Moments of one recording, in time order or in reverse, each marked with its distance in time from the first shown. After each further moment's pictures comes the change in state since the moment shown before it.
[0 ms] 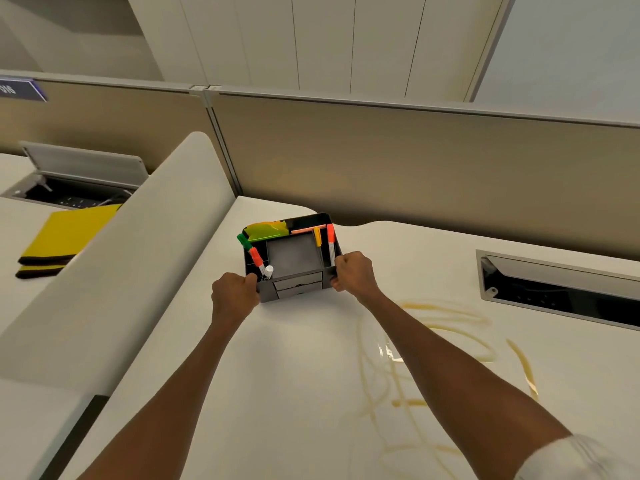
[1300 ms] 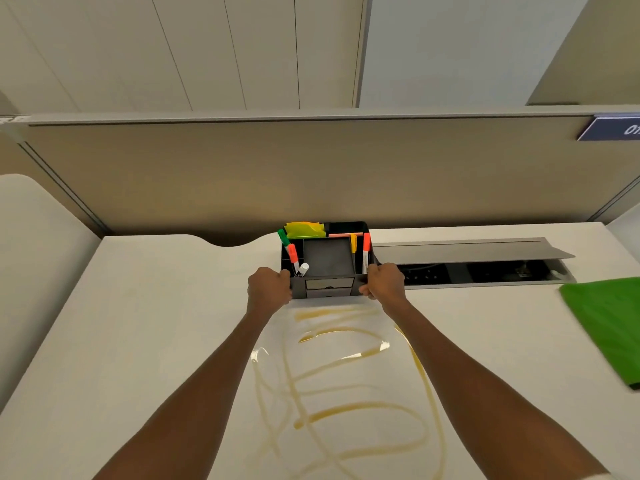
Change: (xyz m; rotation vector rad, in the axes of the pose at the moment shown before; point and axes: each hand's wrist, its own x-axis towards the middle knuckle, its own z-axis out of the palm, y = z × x) left_hand -0.038 0.197 0.182 -0.175 -0.292 0.163; right_hand -0.001 0.167 -0.205 0.282 0.406 0.320
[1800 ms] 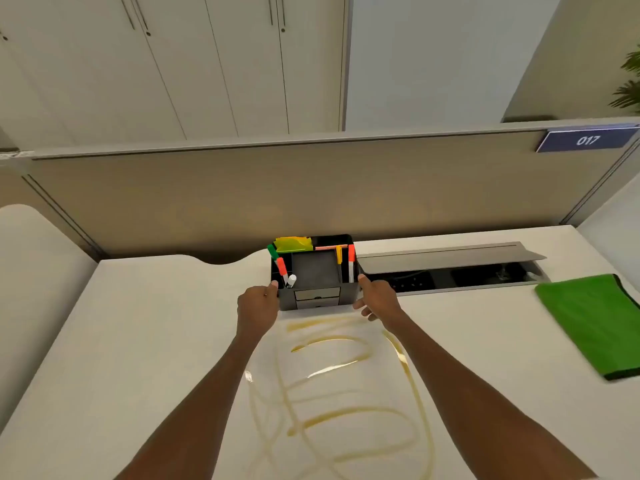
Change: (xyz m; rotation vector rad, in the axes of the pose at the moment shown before) left_hand -0.022 -0.009 -0.001 0.043 0.075 0.160; right_hand -0.022 0.011 -0.026 -0.036 -0.141 0.009
